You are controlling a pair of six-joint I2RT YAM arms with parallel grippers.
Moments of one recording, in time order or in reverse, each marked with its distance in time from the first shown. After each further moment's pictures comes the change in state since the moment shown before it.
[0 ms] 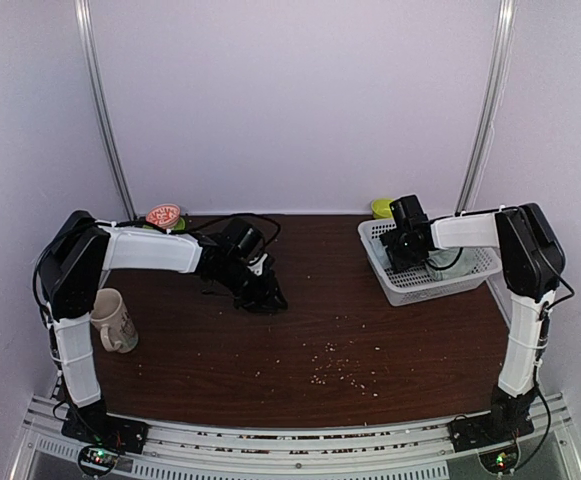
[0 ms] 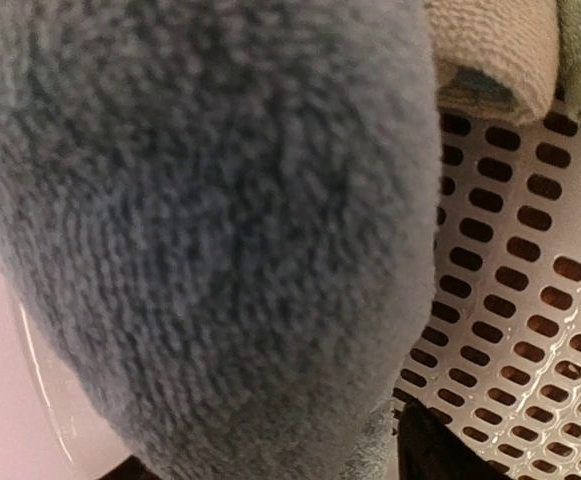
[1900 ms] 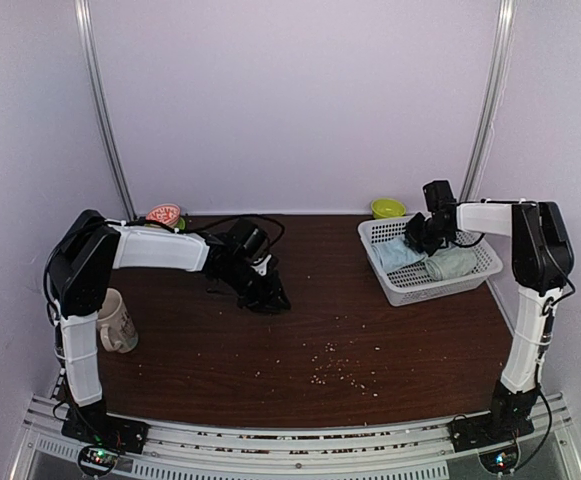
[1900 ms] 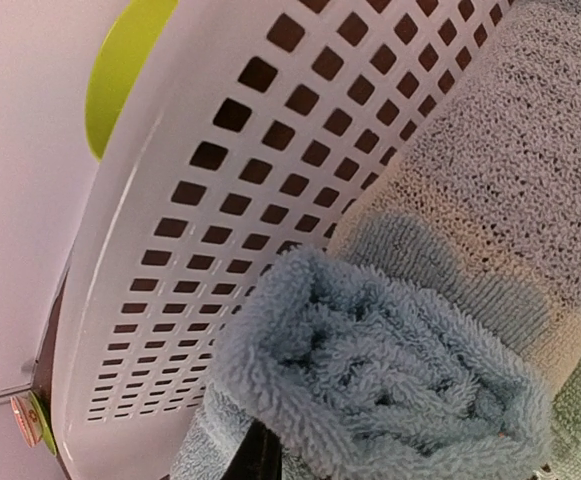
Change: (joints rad) left arm 0.000 0.058 0.057 -0.023 0.004 0.009; right arm -0.205 0.012 0.123 -0.129 -0.261 -0.554
